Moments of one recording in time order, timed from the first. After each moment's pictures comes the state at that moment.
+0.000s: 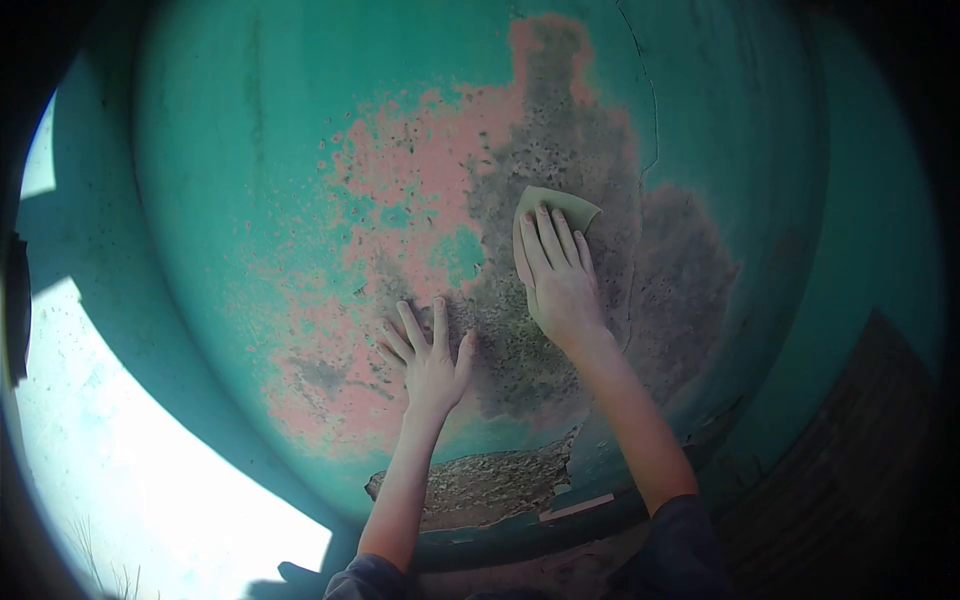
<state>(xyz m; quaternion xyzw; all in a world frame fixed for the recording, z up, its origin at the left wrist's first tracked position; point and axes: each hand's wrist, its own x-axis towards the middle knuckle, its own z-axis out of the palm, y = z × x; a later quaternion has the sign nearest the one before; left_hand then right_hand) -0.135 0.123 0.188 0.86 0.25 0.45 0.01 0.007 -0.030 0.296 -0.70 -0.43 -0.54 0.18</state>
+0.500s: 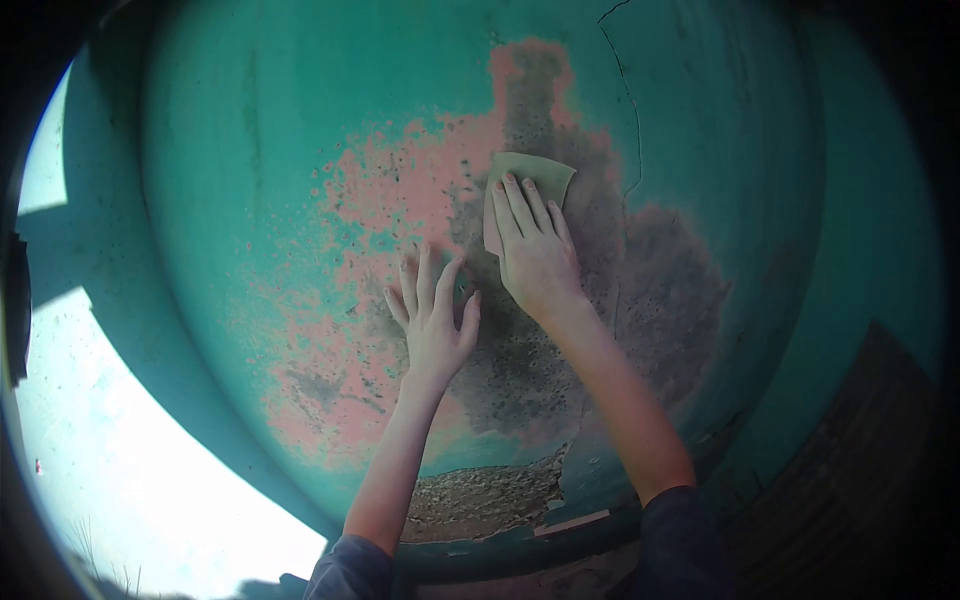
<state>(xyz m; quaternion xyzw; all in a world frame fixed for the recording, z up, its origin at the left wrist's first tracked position) -0.107 0.103 0.275 0.79 0.09 0.61 -0.01 0.007 -0.025 0.361 -0.64 -0.44 -0.60 0.19</state>
